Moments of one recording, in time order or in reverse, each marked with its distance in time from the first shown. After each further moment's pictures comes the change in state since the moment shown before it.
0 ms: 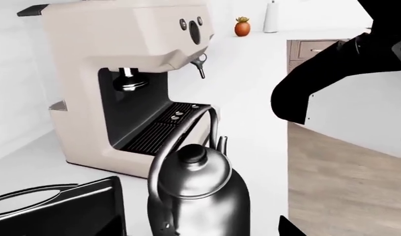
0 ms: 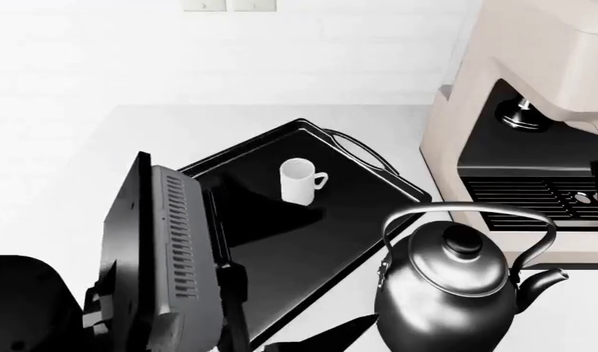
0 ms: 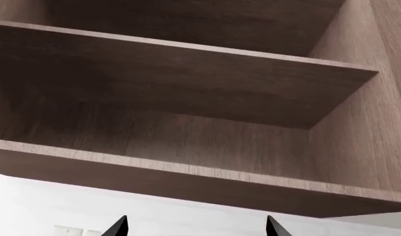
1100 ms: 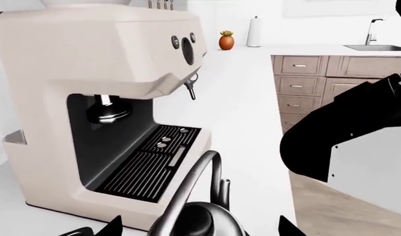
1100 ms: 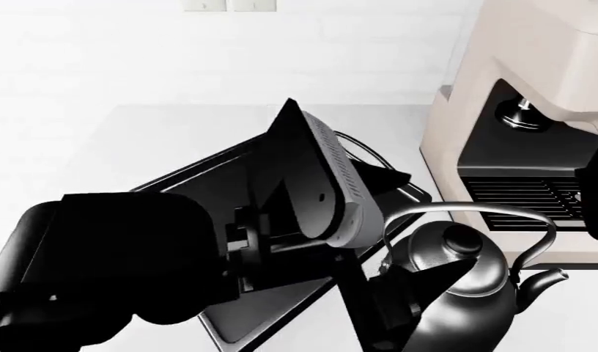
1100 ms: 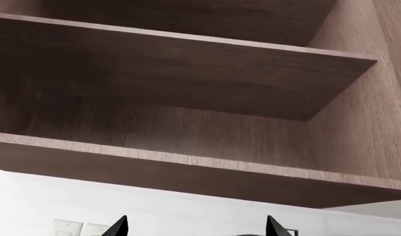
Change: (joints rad) left arm -0.120 0.357 0.222 -0.260 0.280 0.010 0.052; right arm -0.059 -0.045 0.066 0.000 0.013 0.056 0.000
